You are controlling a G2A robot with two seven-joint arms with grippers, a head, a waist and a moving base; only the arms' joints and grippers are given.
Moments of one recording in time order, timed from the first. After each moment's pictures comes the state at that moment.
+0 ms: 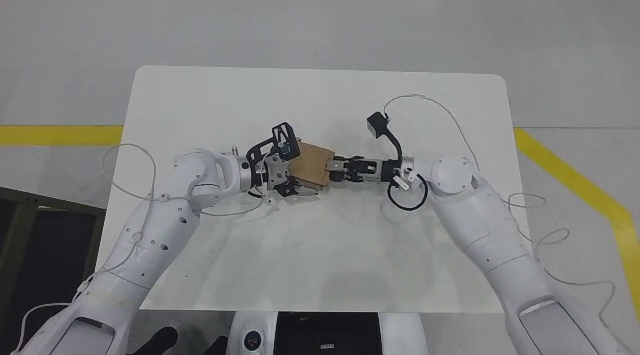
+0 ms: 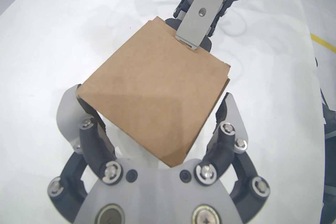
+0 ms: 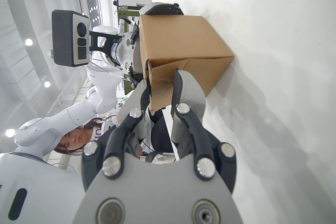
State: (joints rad) left arm 0.94 -1.07 -1.00 -1.39 1.07 -0.84 -0.33; right arm -0.82 -1.27 0.97 -1.03 0.26 -0.38 1.04
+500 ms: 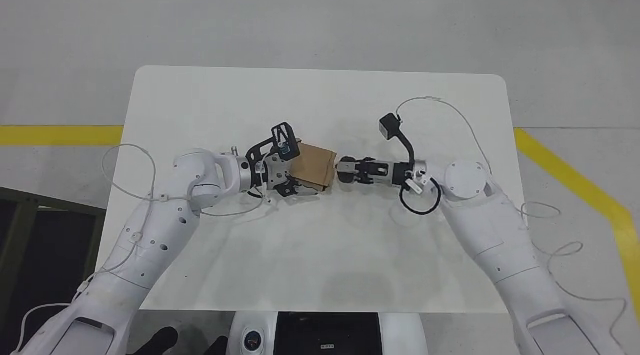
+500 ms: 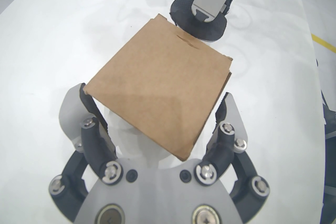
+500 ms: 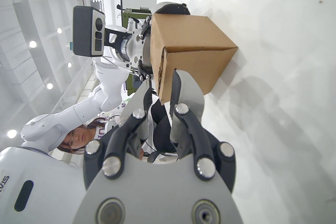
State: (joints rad) left arm 0.94 -1.07 -1.01 -1.39 1.07 -0.84 -0.33; right arm -0.89 -1.24 1.05 -1.13 0.25 -0.34 1.06
